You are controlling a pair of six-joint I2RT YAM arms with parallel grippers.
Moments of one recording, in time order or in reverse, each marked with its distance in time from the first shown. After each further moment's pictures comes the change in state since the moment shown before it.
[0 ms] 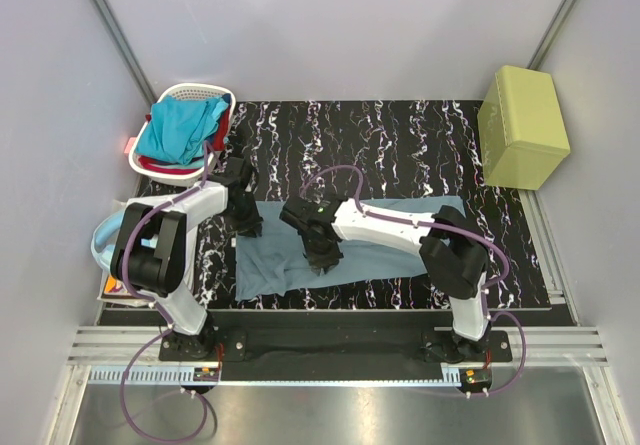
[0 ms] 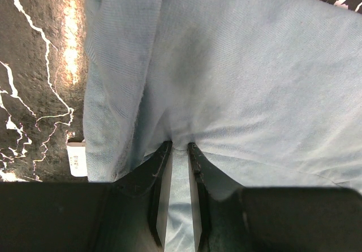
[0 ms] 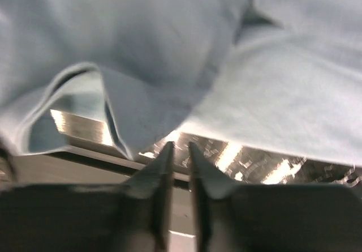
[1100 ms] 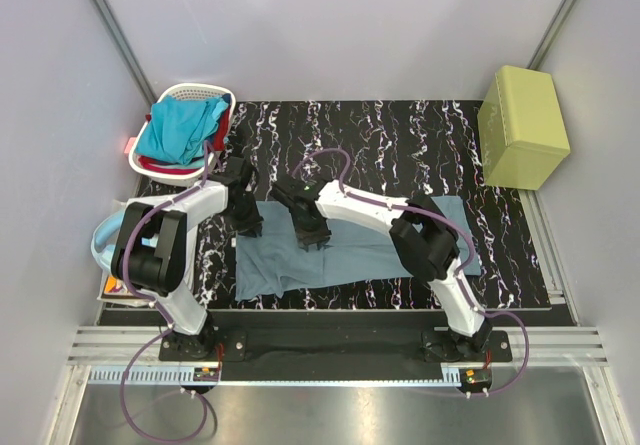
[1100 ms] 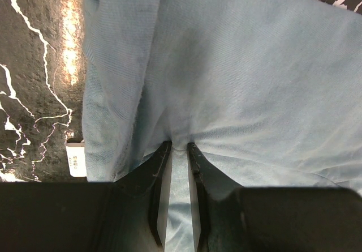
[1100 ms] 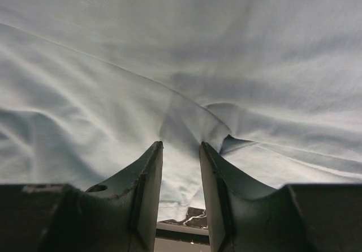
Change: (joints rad) left arm 0.000 0.006 0.007 -0.004 0.004 0.000; right arm -0.085 0.235 0.272 -0.033 0.068 -0.066
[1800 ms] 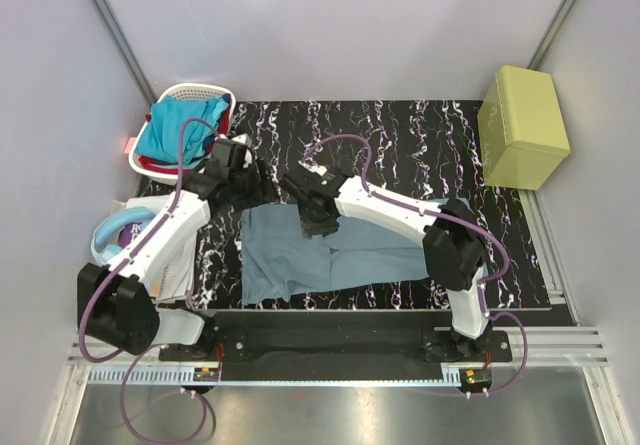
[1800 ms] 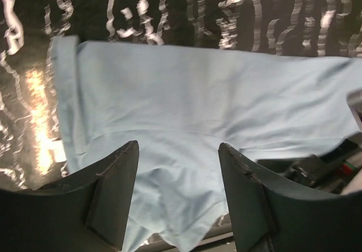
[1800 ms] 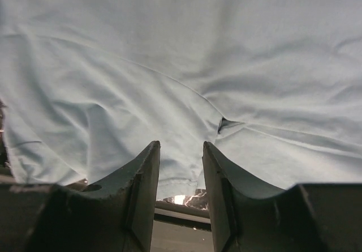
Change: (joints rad) left arm -0.101 -0.347 0.094 -0.029 0.020 0.016; right arm -0.003 -0.192 -0.101 0.014 0.070 0.047
